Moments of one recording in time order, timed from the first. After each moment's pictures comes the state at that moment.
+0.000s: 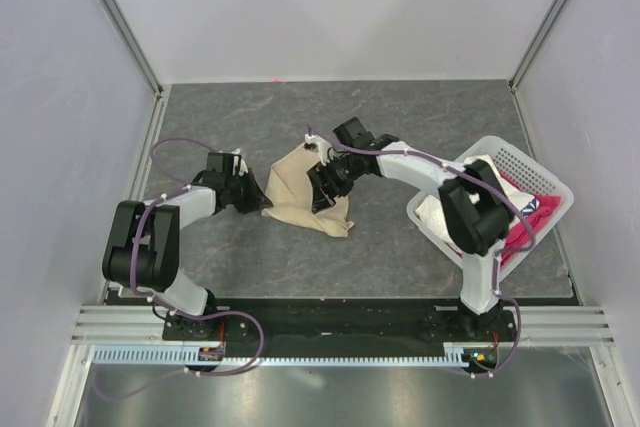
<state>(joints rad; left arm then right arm) -0.13 1.57 0.70 -0.07 0.37 -0.51 0.63 2.03 1.49 -0.54 -0.70 -0.05</state>
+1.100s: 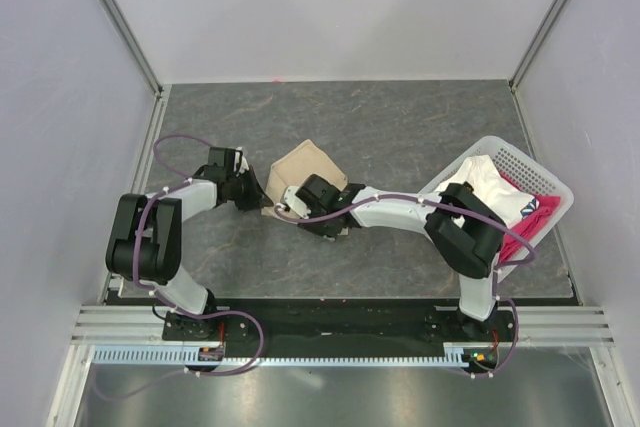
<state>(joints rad) -0.13 1.62 0.77 -0.14 0.38 -0.51 0.98 1.89 1.23 -0.43 0.14 -0.28</state>
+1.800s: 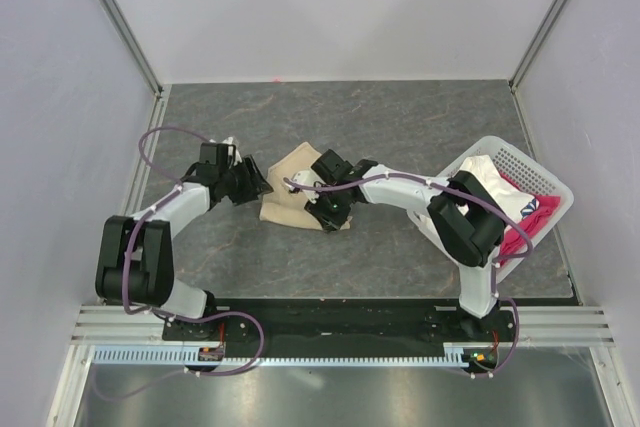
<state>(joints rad) -0.13 1.49 0.78 -0.18 0.31 -0.51 0.83 1.94 1.33 -0.56 -0.27 -0.27</state>
